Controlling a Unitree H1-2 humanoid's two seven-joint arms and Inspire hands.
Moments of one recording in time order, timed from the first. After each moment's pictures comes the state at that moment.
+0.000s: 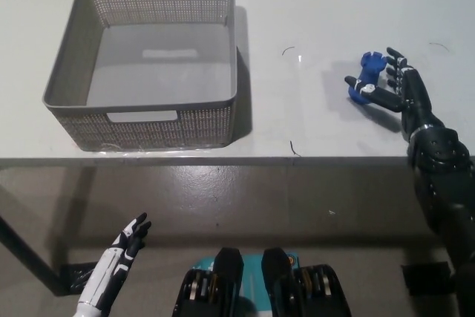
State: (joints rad) left_arm 0.04 0.21 -0.05 0.12 0.09 -0.19 -0.09; right_arm -0.91 -0.19 -0.10 1.17 -0.05 -0.20 -0.06
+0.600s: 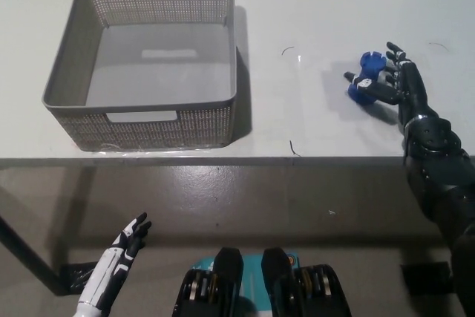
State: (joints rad) left_arm 0.04 0.21 -0.05 0.12 0.09 -0.19 -0.09; right_arm -0.99 -0.18 -0.11 1.33 -0.04 -0.26 -0.16
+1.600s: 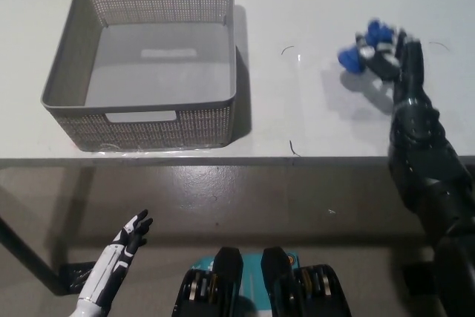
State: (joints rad) left_arm 0.02 0.21 -0.05 0.12 0.08 -0.19 -0.11; right_arm -0.99 -0.12 -0.12 1.12 -0.02 -0.31 -0.27
